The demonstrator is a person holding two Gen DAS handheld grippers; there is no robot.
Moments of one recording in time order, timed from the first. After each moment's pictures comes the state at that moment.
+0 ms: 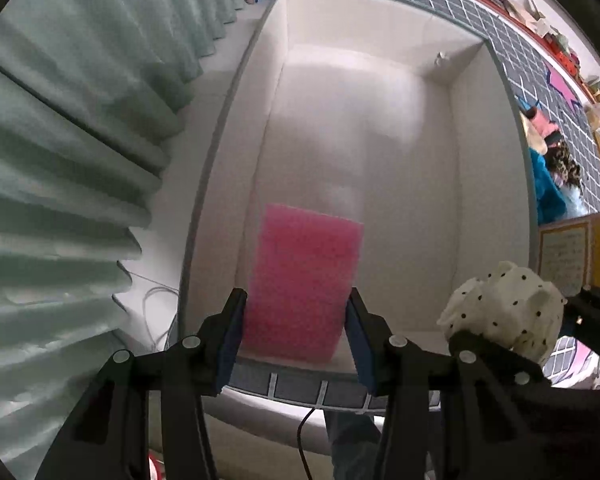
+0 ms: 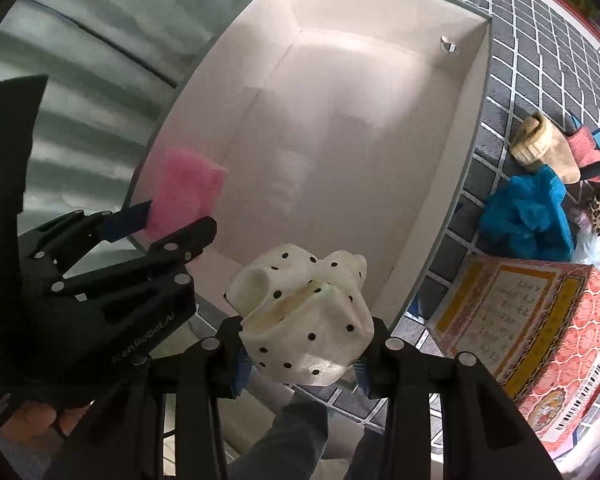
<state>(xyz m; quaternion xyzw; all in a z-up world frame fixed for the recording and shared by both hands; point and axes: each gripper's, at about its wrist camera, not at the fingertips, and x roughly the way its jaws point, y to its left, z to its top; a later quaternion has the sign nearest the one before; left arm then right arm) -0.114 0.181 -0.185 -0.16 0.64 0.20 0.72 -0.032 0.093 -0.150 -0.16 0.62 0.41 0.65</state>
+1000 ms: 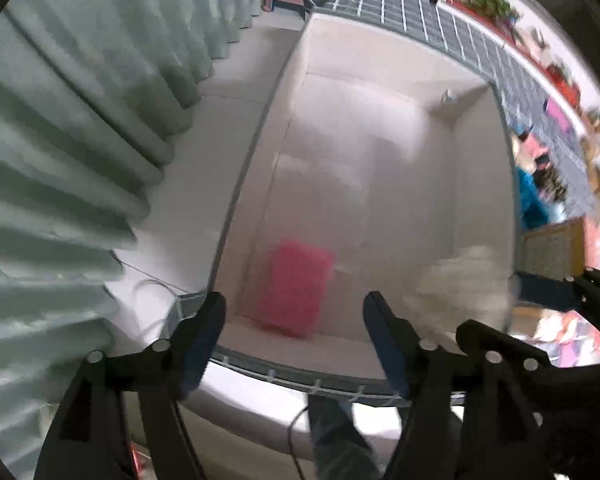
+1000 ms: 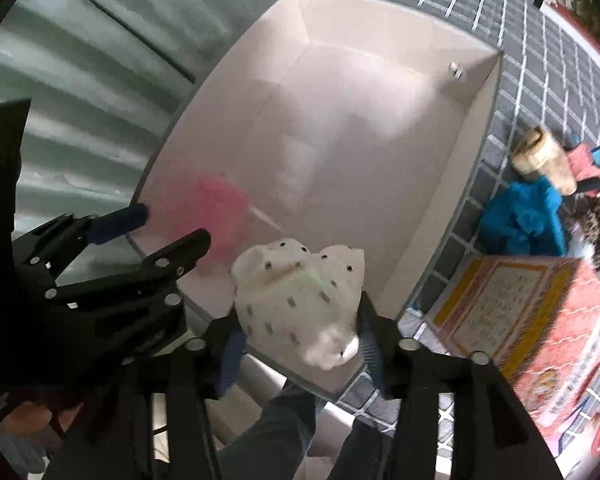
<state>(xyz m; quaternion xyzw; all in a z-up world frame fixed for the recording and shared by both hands) -0.139 0.195 -0.161 -0.22 0.61 0.21 0.74 -0.017 0.111 -0.137 -0.19 0.59 0.42 0.66</state>
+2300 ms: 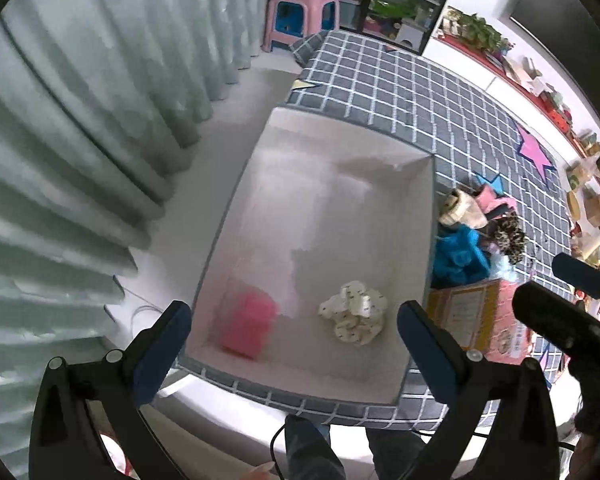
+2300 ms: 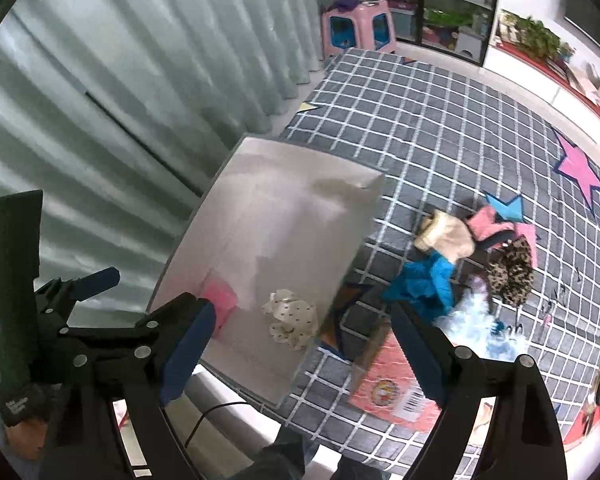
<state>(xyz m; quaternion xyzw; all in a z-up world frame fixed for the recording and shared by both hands) -0.100 0.161 -0.076 -0.20 0.56 0.23 0.77 0.009 0.034 -0.039 -0.10 0.50 0.41 0.76</state>
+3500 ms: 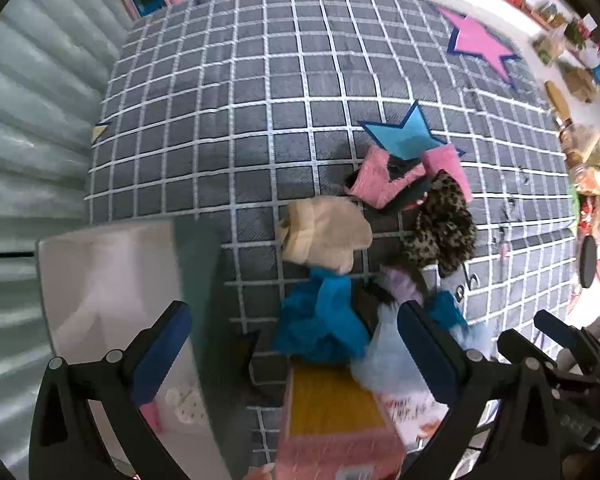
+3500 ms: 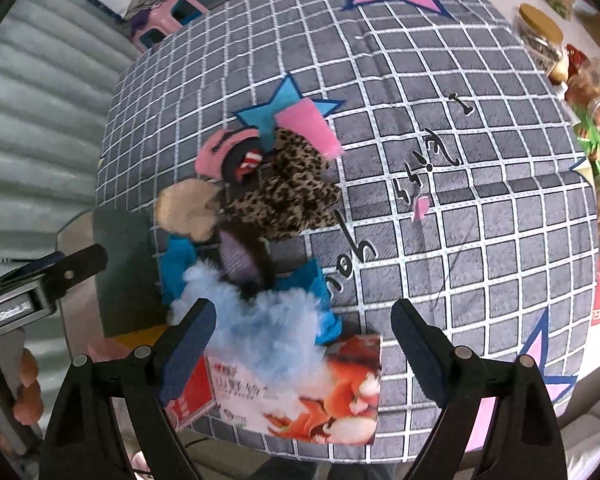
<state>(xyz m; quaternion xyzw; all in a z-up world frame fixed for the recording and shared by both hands) 0.149 0.027 -0.147 -0.07 0.69 0.10 0.72 0.177 -0.175 -0.171 0.09 0.64 0.23 0.73</state>
